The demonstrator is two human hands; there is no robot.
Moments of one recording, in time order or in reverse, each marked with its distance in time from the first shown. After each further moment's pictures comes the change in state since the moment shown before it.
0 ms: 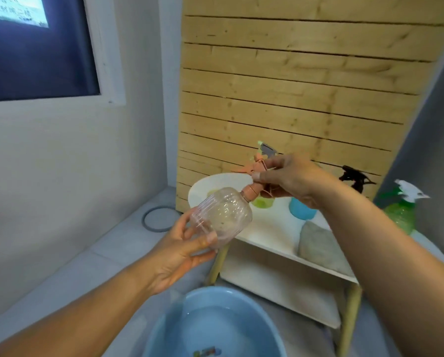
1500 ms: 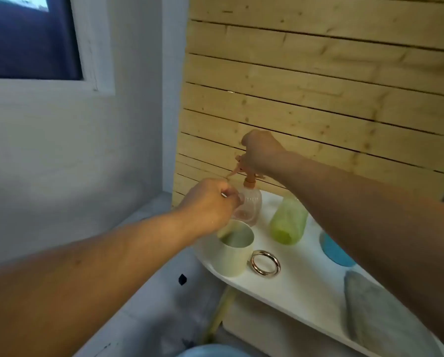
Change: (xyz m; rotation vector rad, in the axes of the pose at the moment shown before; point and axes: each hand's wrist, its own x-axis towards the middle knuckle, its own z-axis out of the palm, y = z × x) left_hand 0.168 0.093 -0.002 0.937 0.271 0.168; right_hand 0.254 -0.018 0.060 -1.090 0.212 -0.246
